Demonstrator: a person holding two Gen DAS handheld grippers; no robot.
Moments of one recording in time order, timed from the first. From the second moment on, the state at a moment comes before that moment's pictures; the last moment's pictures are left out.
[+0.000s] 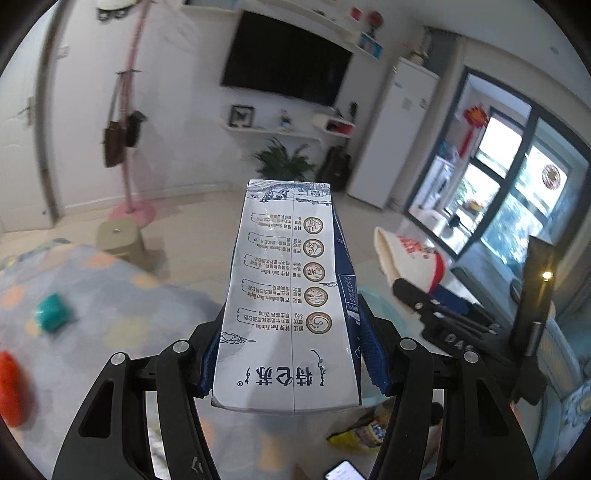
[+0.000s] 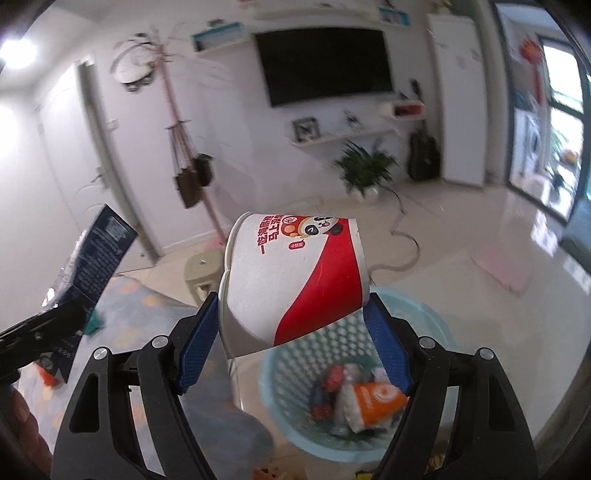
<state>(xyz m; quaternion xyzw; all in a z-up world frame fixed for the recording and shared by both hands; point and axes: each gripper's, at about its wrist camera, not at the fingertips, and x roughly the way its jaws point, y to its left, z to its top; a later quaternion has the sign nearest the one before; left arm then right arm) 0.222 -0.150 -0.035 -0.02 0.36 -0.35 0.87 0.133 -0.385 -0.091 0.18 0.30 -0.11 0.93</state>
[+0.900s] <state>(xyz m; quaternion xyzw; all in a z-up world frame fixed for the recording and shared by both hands) 0.237 -0.222 -0.116 -0.05 0.43 -0.38 0.81 0.133 -0.446 -0.195 0.28 0.41 -0.16 0.85</state>
